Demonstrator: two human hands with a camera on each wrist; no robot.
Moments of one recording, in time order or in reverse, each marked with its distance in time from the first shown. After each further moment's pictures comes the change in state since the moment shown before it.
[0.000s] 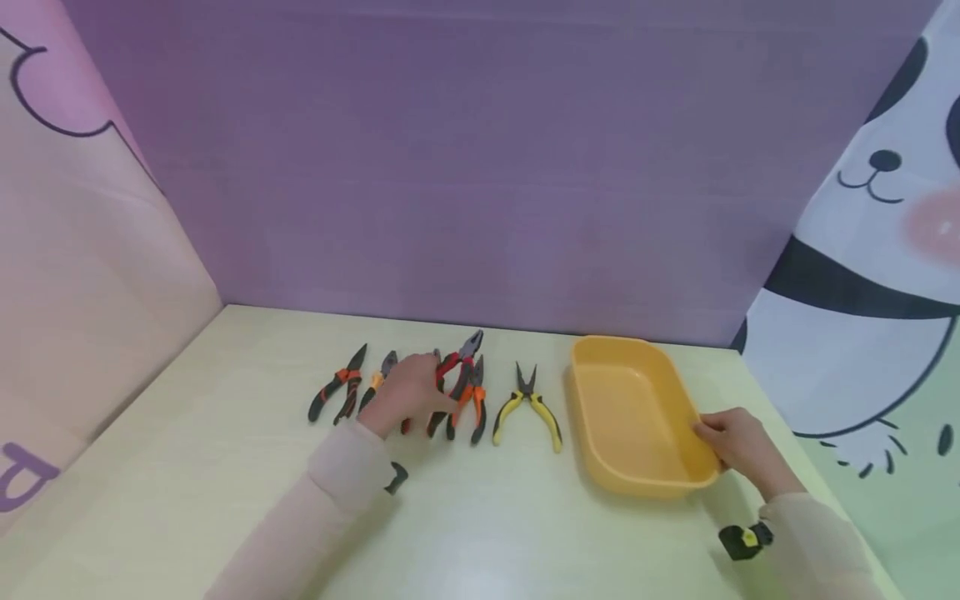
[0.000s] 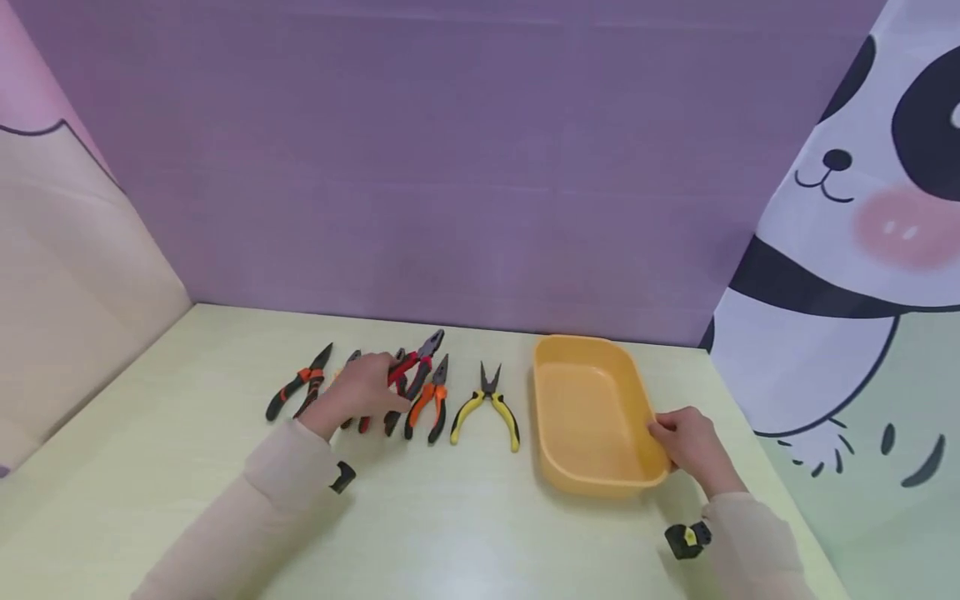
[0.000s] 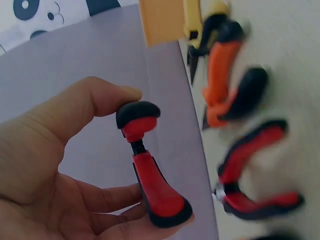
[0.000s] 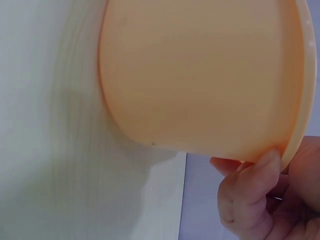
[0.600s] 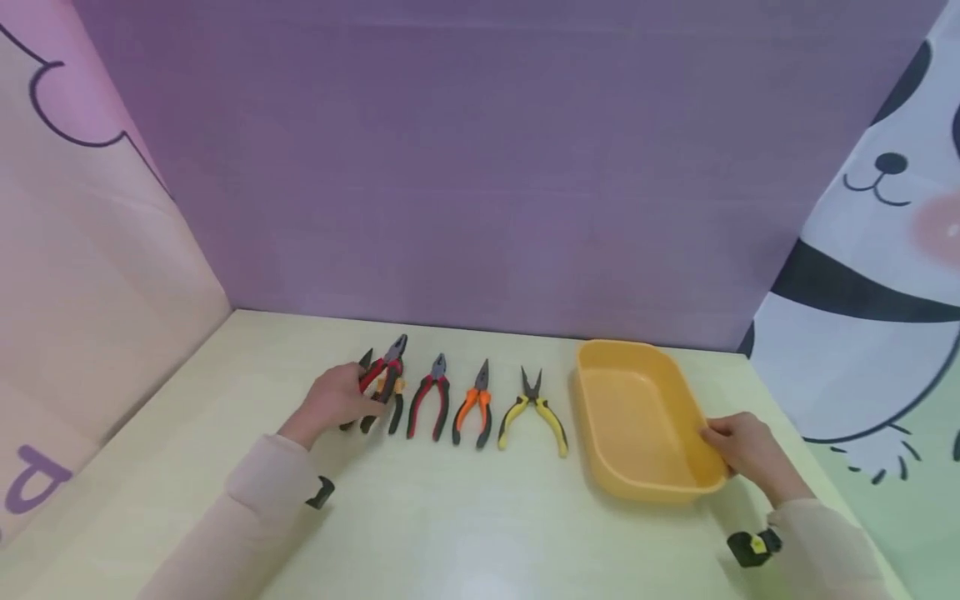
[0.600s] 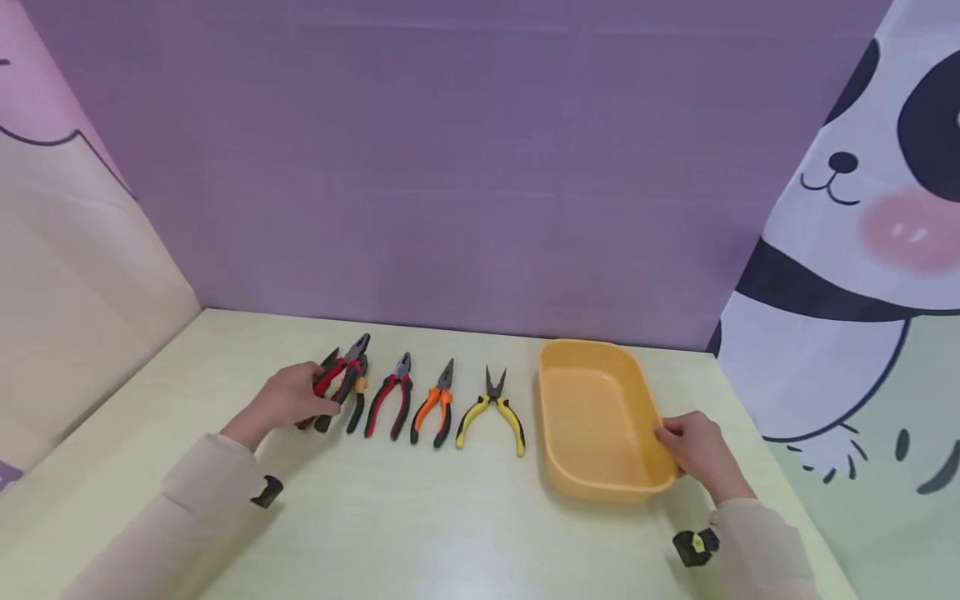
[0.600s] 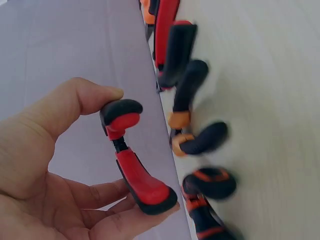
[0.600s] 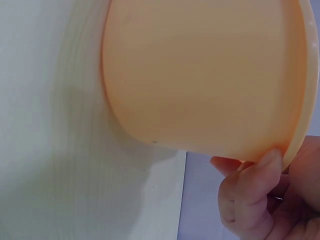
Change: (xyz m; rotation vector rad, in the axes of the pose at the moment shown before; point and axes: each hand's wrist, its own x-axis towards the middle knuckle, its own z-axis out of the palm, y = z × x) left_hand -0.014 -0.095 -0.035 0.011 0.093 -0.057; right_hand 0.001 0.004 0.002 -0.002 0.014 -0.047
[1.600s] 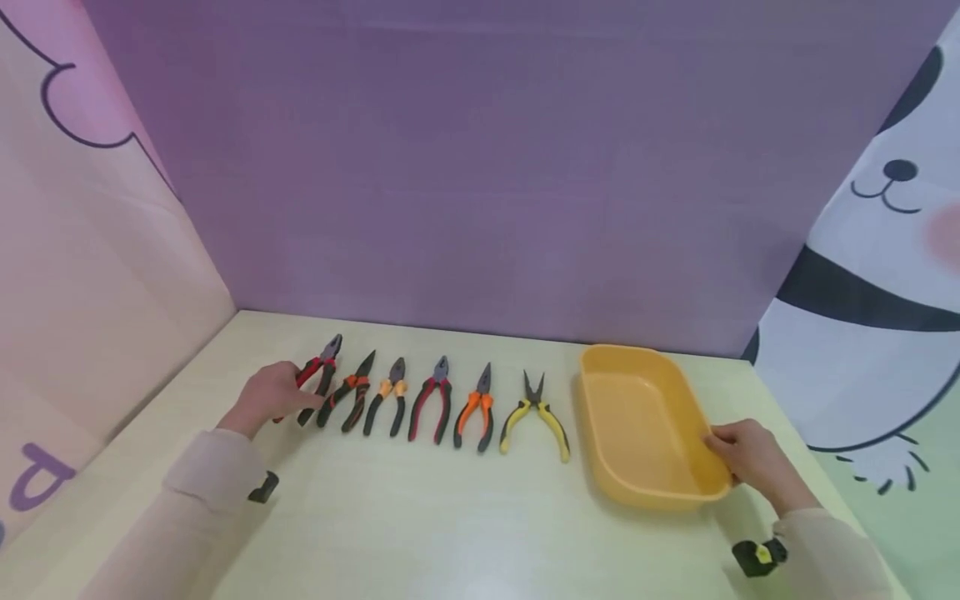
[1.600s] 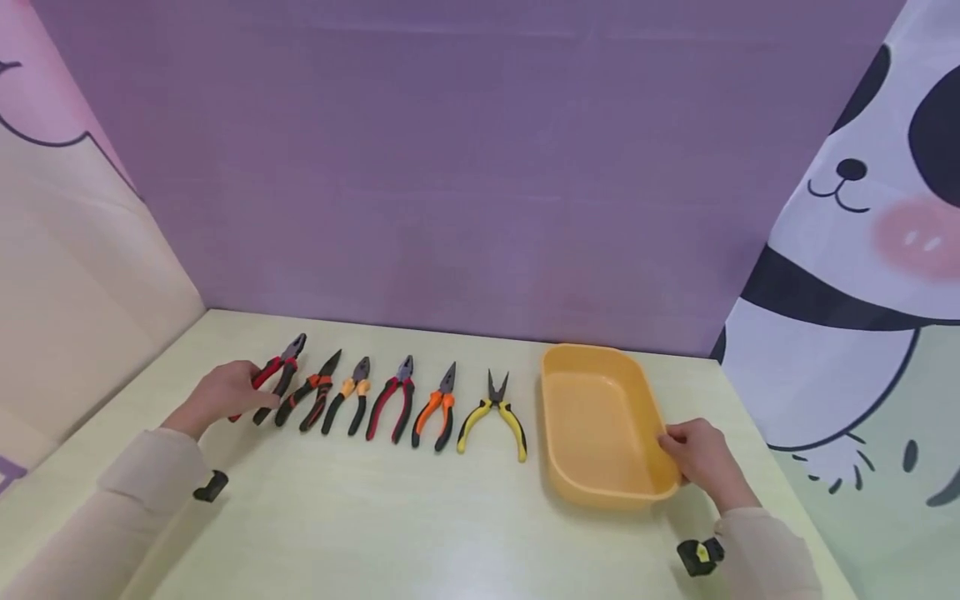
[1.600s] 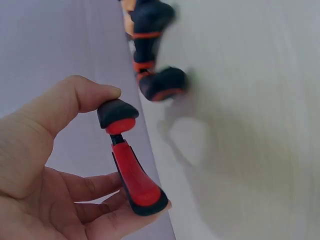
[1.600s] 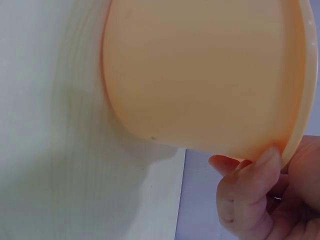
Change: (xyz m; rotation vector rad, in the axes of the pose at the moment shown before) left_hand -0.002 -0.074 -0.039 0.060 -0.017 -0.112; right_hand -0.001 -0.002 -0.002 -0.007 -0.020 0.014
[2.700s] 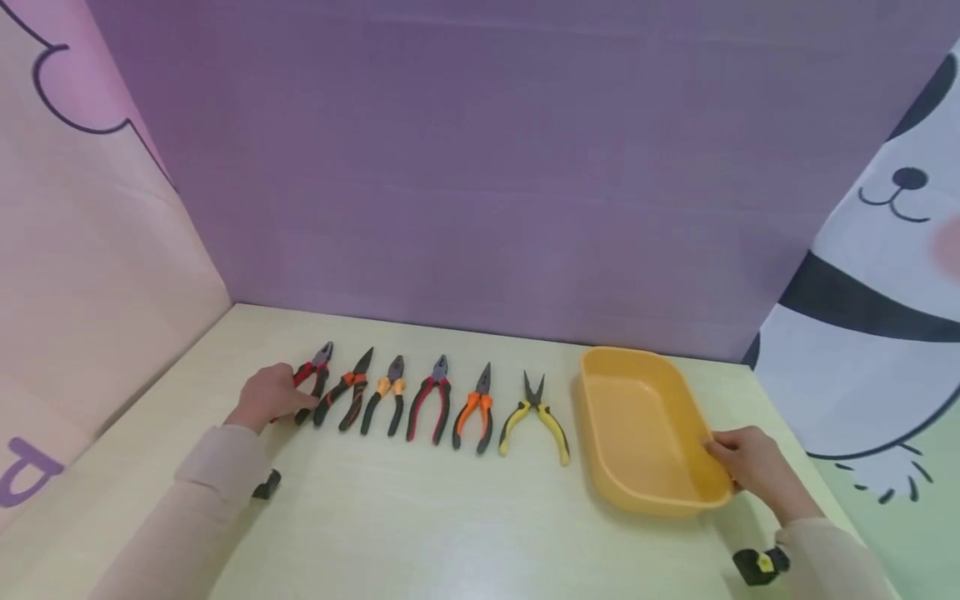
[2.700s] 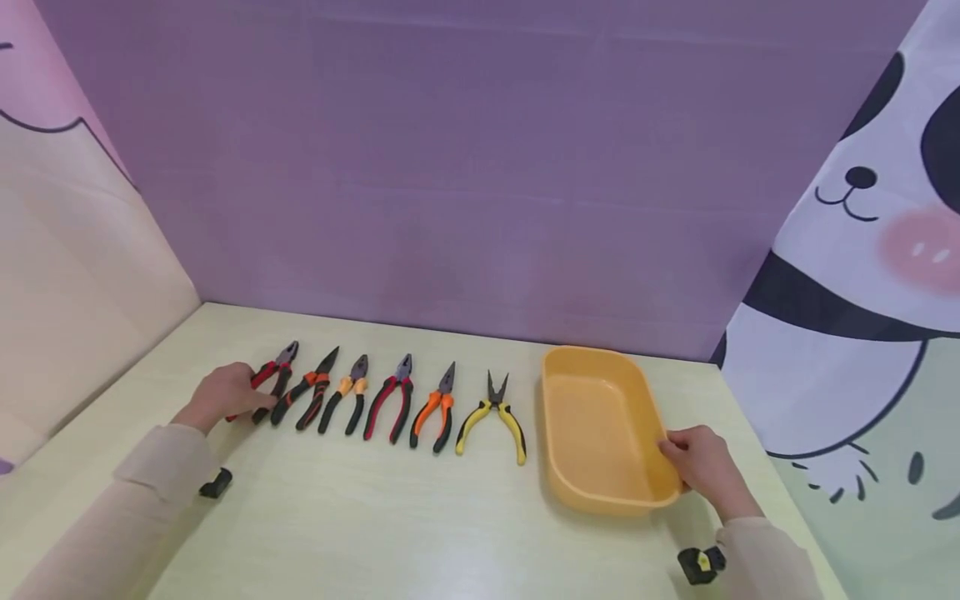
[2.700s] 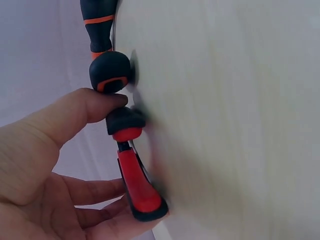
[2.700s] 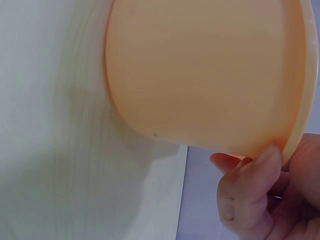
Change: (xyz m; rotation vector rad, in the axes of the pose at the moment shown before) left_hand 0.018 -0.019 0.015 0.025 0.004 -0.039; right_hand 0.000 0.002 0.000 -0.025 0.022 -0.033
